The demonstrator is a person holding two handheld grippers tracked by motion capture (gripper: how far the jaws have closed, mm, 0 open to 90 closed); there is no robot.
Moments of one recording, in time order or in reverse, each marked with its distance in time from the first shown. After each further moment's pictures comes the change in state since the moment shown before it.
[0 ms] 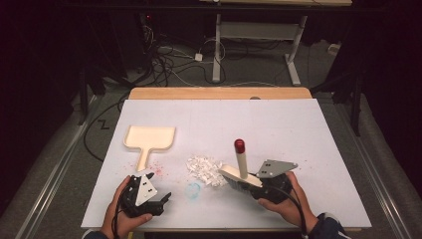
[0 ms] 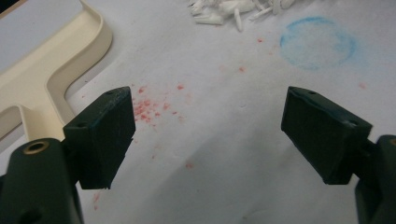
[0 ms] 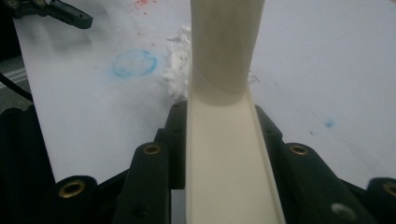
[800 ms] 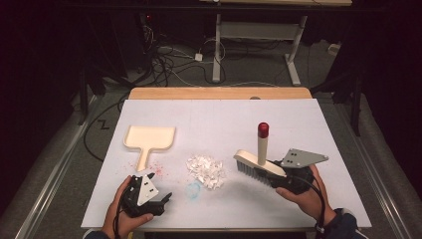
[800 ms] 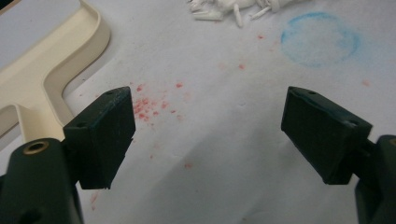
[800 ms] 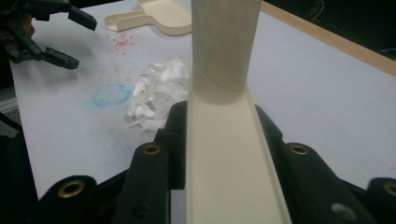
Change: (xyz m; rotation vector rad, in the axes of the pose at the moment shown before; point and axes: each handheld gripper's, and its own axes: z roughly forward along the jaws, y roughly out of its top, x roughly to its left) left arm -0.003 0.001 0.003 0.021 0.003 -0.001; right arm -0.035 -0.002 -0.048 -0.137 -0.056 0.027
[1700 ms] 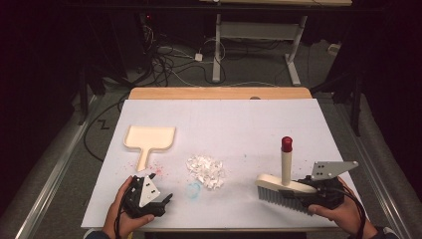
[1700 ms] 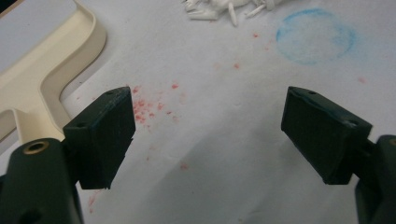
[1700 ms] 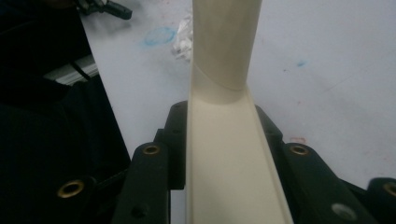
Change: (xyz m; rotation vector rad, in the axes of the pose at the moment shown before) left arm -0.003 0.001 0.000 0.003 0.000 0.020; right arm -0.018 -0.038 -0.051 0.136 0.217 0.060
